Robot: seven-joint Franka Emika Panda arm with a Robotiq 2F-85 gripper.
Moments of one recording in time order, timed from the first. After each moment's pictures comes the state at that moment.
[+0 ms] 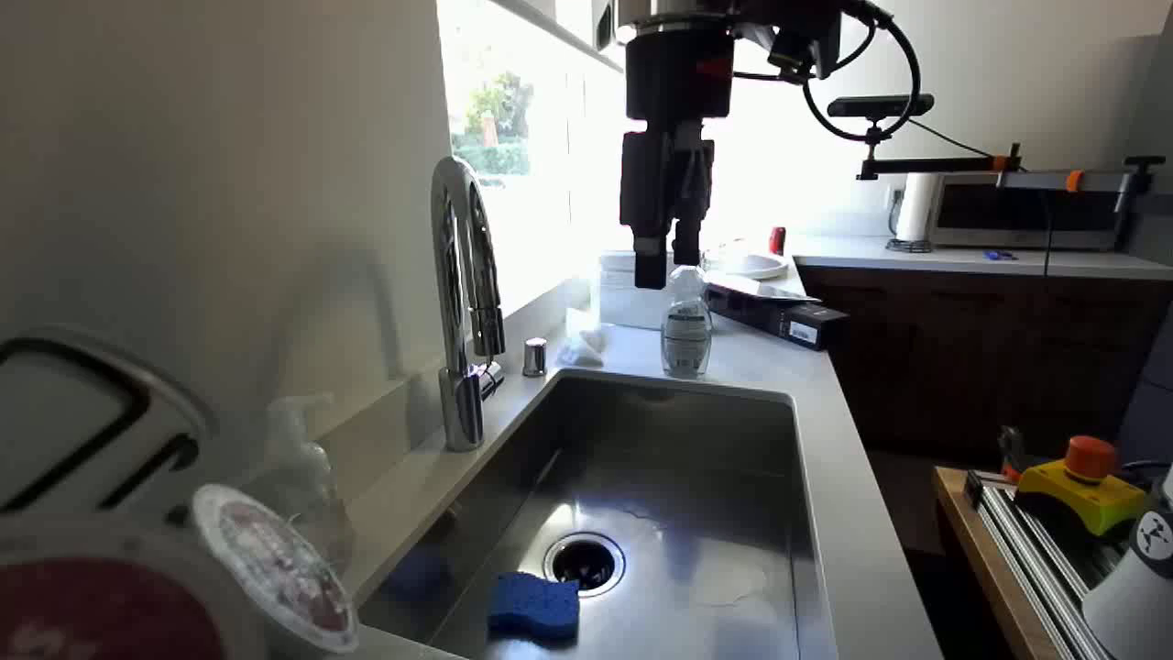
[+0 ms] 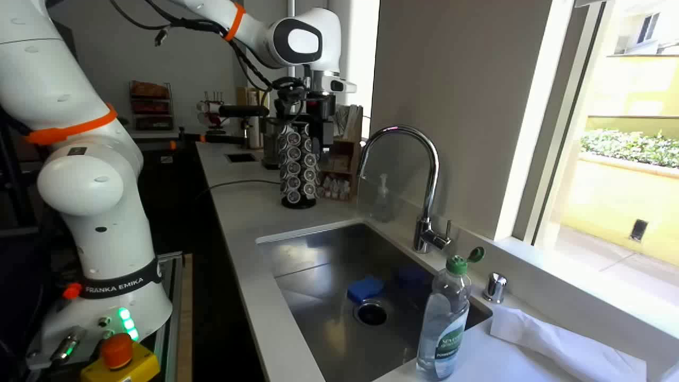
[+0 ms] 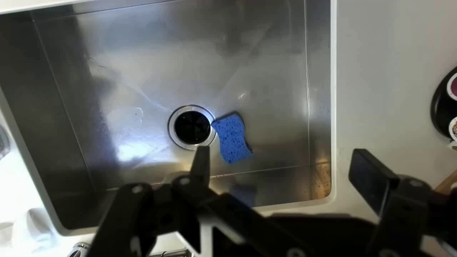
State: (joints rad) arm 0.03 -0.35 0.13 -2.31 0.03 1.98 0.23
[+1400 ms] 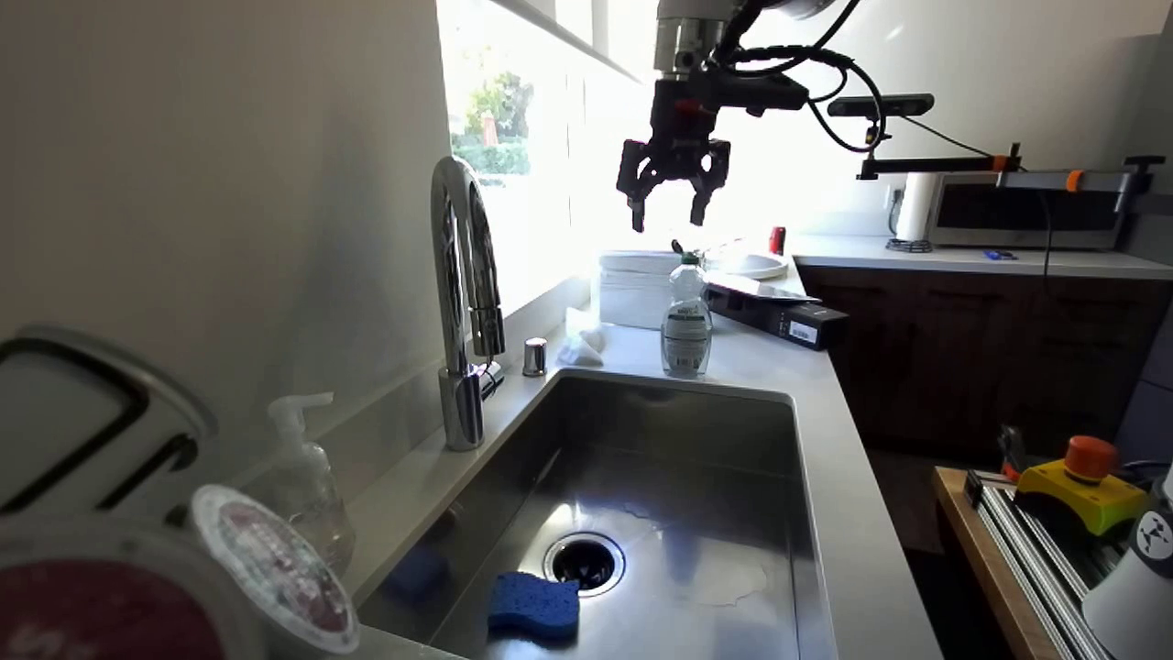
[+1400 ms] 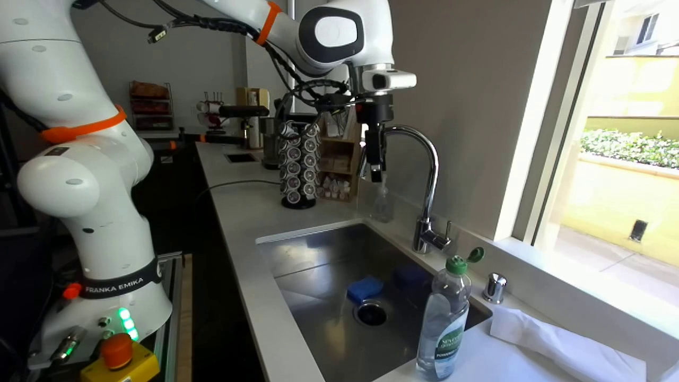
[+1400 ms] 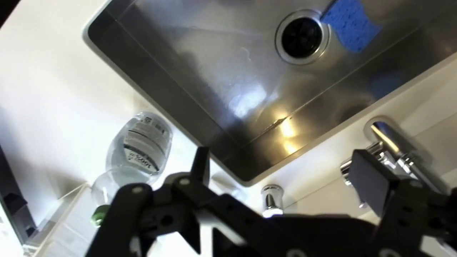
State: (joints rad) arm -0.22 -0.26 -0.05 -2.25 -0.13 2.16 0.48
